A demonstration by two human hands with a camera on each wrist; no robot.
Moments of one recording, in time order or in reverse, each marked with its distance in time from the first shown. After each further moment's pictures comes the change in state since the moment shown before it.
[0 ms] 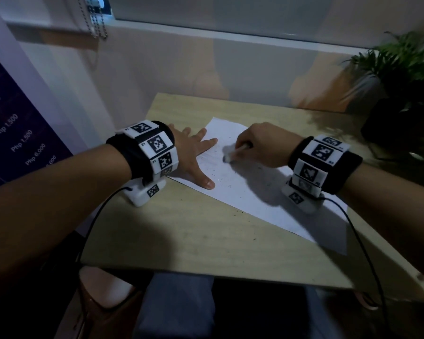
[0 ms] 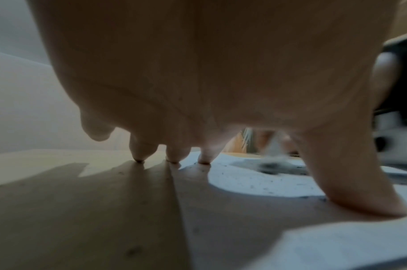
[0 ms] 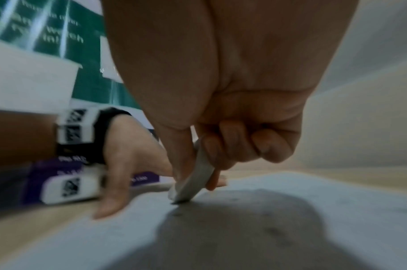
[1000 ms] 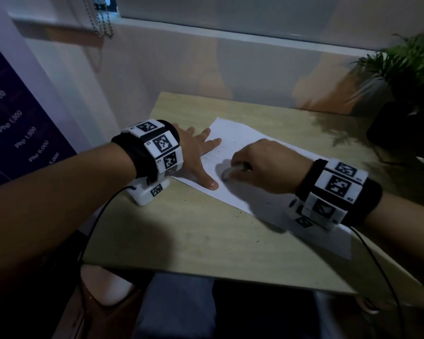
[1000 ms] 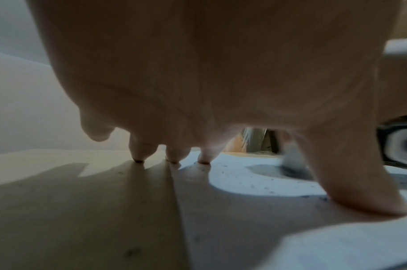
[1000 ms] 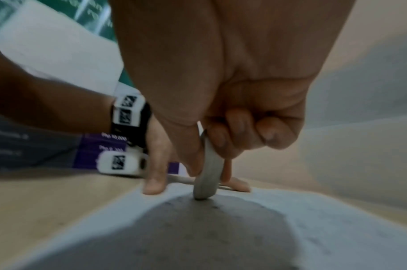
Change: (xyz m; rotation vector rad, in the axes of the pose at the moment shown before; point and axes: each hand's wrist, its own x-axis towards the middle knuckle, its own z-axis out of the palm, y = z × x) left_hand 0.002 0.000 0.002 0.018 0.014 -0.011; right_hand -0.027 -0.018 0.022 -0.083 0.078 -0.152
